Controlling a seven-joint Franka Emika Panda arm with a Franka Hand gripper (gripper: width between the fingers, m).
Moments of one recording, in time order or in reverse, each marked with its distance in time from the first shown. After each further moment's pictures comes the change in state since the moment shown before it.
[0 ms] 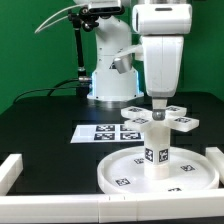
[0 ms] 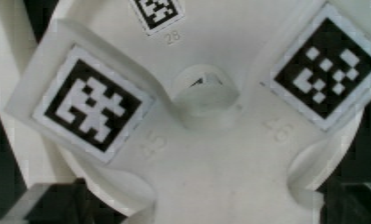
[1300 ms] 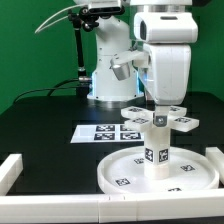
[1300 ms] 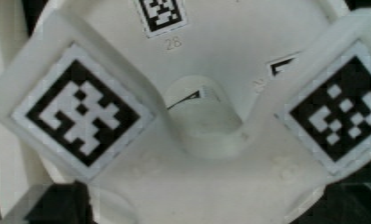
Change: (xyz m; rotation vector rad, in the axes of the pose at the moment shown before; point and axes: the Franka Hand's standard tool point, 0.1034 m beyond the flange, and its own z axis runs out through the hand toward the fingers) arm -0.002 -0.003 0.011 0.015 -0.014 -0.137
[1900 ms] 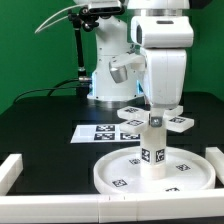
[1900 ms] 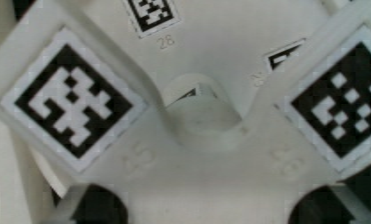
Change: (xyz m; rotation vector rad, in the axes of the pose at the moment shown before) arm -0.005 0.000 0.002 0.004 -0.001 0.015
